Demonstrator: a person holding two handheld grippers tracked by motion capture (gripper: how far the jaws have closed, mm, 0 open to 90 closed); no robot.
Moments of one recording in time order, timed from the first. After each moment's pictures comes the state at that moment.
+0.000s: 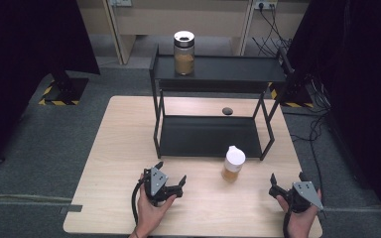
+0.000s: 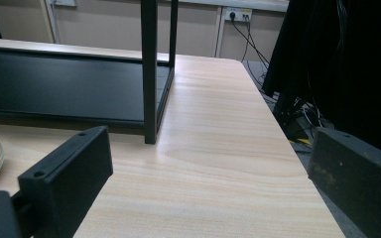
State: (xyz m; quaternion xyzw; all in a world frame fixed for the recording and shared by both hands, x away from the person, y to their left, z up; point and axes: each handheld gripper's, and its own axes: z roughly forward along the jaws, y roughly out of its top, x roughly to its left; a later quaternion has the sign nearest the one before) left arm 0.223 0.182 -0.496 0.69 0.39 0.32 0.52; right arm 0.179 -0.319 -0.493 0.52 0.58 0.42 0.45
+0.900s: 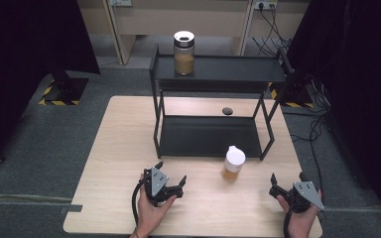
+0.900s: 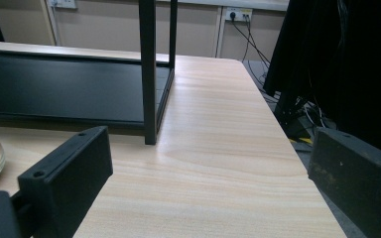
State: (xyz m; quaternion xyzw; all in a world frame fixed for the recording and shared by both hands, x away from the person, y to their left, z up) left arm 0.221 0.181 -0.497 0.69 0.38 0.32 0.52; right arm 0.179 -0.321 -0.493 0.53 0.58 0.43 0.45
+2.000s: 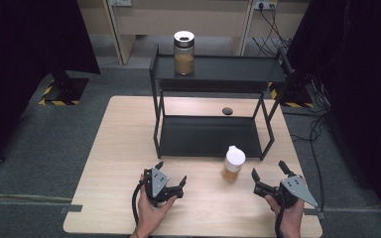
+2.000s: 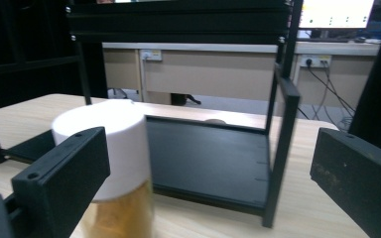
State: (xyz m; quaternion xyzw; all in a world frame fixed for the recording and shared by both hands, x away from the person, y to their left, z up) left arm 0.219 0.178 -0.498 0.69 0.38 0.33 0.52; right arm 0.181 -0.308 -0.470 0.43 0.60 0.55 0.40
